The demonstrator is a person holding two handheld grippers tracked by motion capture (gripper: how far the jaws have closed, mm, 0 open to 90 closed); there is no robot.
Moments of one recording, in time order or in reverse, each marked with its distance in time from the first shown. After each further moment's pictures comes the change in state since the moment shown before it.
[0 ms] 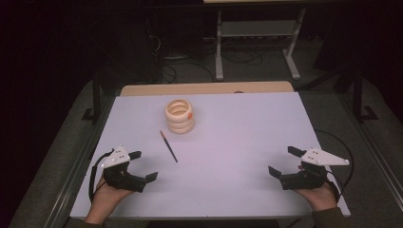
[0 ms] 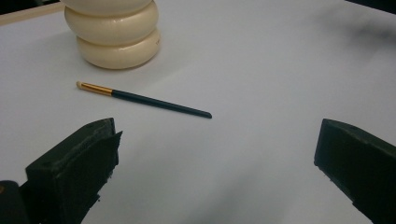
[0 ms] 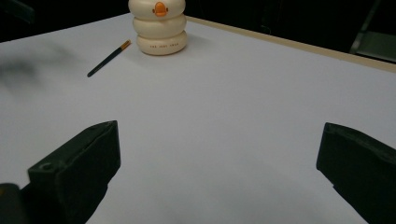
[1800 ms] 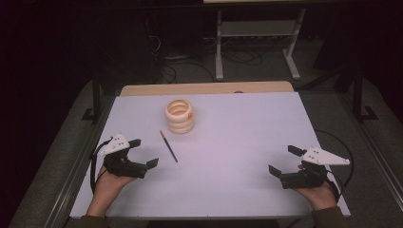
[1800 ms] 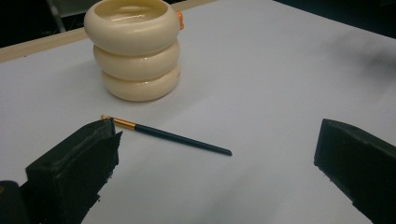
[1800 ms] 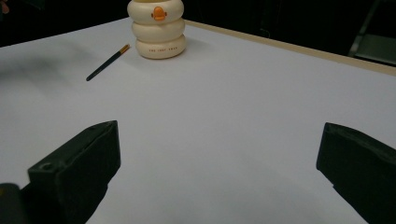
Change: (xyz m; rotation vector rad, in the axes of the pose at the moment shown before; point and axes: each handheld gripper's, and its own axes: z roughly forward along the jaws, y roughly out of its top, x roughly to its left) left arm 0.015 0.026 0.006 -0.042 0.035 -0.005; right arm -0.002 0.001 0.001 -0.015 -0.003 -0.009
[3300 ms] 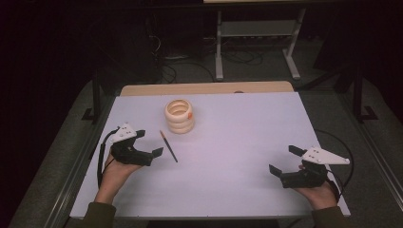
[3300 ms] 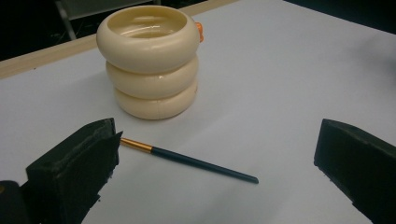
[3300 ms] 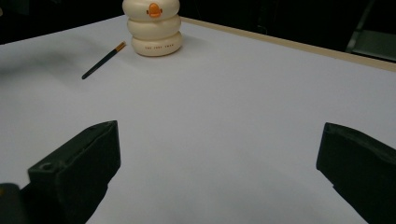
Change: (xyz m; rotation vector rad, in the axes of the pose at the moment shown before) left arm 0.015 0.015 0.026 0.002 0.029 0.004; right arm -0.001 -0.001 0.000 0.008 -0.009 0.019
